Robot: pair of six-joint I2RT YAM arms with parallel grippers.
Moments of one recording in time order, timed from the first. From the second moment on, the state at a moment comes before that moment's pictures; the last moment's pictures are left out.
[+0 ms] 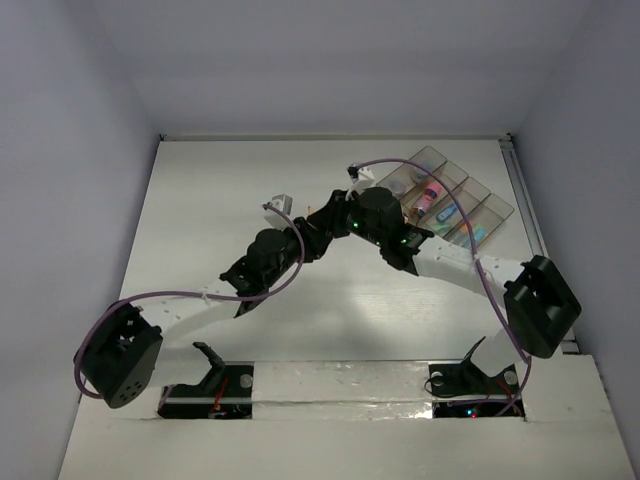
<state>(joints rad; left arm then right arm) -0.74 1.22 0.53 0.47 -0.13 -0.77 0.78 1.54 1.02 0.28 -0.06 0.62</state>
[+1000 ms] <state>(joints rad) -0.74 1.04 0.36 0.60 0.14 -0.67 0.46 1.32 0.86 -0.05 0.10 0.65</state>
